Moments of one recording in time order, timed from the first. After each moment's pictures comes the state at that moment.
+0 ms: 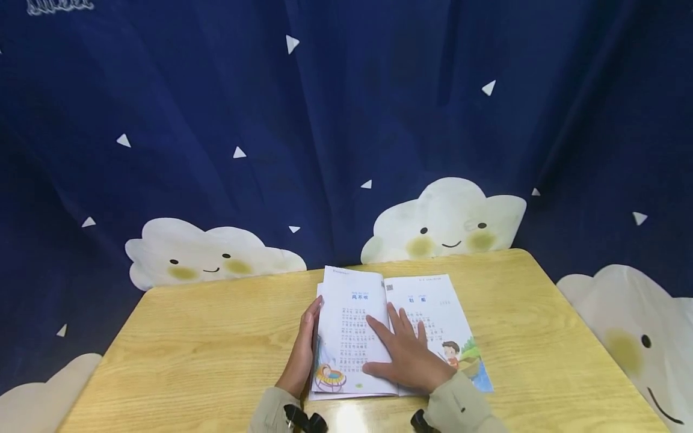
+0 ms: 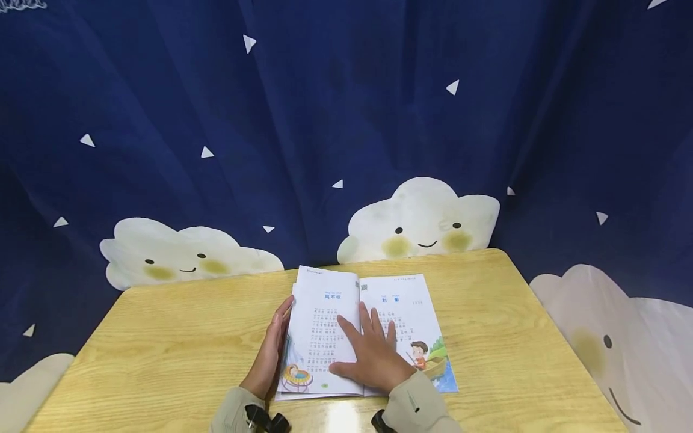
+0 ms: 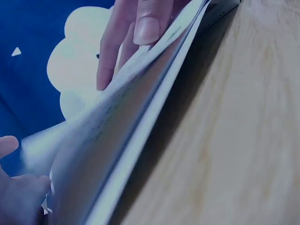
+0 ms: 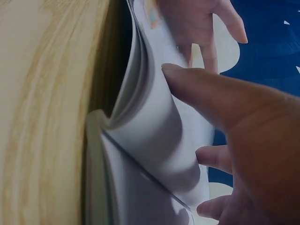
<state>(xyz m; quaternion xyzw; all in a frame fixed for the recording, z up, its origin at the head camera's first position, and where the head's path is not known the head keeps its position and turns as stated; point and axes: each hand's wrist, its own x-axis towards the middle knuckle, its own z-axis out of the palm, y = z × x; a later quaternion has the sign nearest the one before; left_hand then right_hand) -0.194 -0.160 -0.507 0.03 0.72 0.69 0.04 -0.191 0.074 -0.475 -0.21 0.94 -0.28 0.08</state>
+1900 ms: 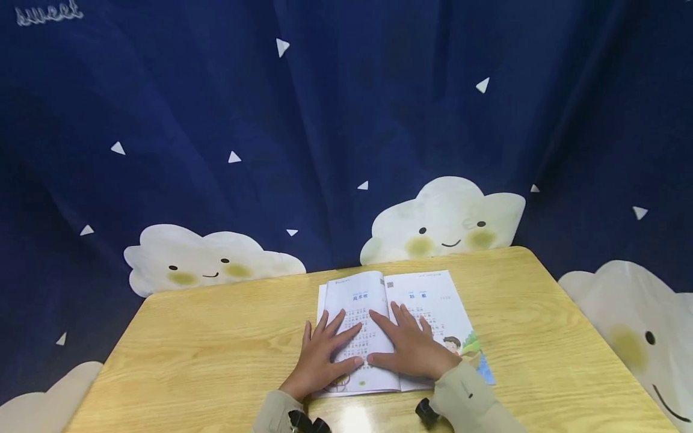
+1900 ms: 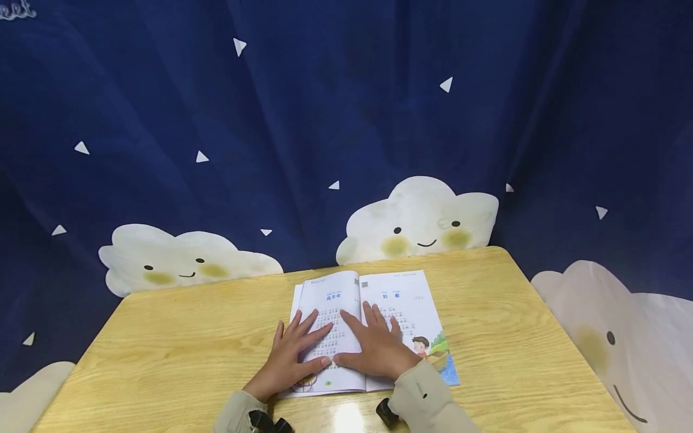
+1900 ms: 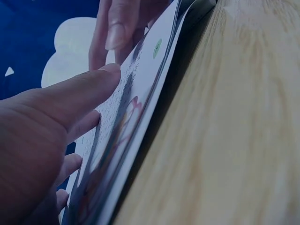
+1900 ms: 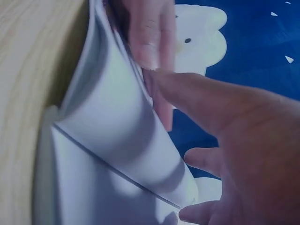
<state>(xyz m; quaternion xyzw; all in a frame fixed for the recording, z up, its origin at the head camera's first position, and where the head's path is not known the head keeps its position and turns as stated) -0.198 -0.150 -0.513 0.22 0.94 0.28 -0.03 -0.208 0.084 -0.467 -0.21 0.93 -0.28 0.10</state>
